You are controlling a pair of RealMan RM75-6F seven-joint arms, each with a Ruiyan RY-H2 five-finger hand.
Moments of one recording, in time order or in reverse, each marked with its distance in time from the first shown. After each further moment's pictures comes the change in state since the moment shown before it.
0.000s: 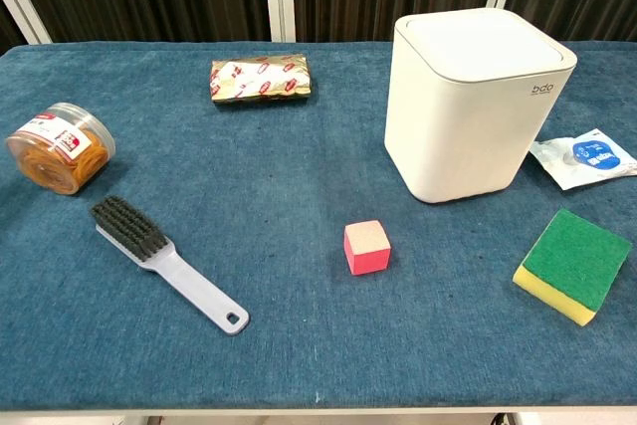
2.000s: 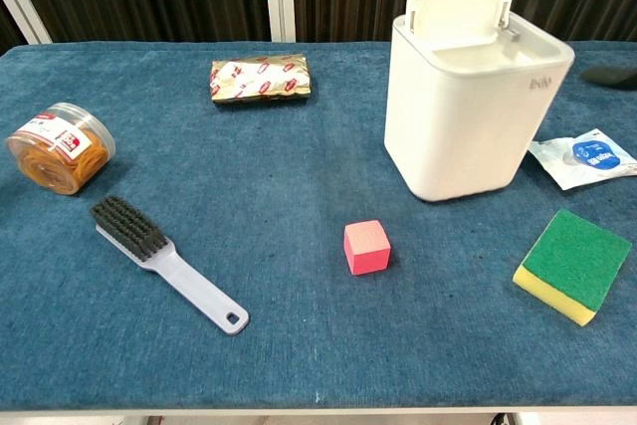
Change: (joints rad) left arm -0.015 0.054 -0.021 -0.011 -0.039 -0.022 -0.102; right arm 0.289 -0.092 0.069 -0.135 -0.176 -0.057 -0.221
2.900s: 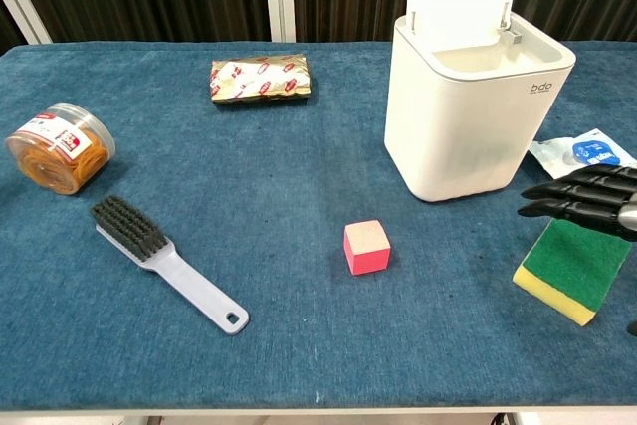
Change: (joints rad) left arm -0.004 0.002 -0.001 -0.002 -0.012 -0.015 -0.010; right arm -0.005 -0.008 -0.222 0.149 -0.007 -0.358 0.108
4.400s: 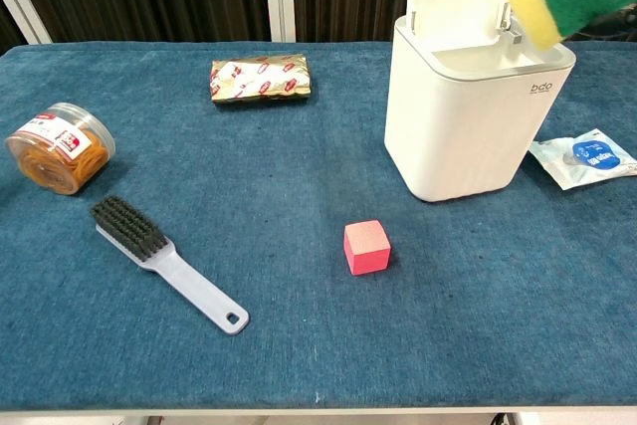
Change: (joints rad) left arm -0.004 0.011 0.000 0.003 -0.001 -0.006 -0.029; right arm 0.114 0.063 0.332 -0.263 0.266 0.167 -0.157
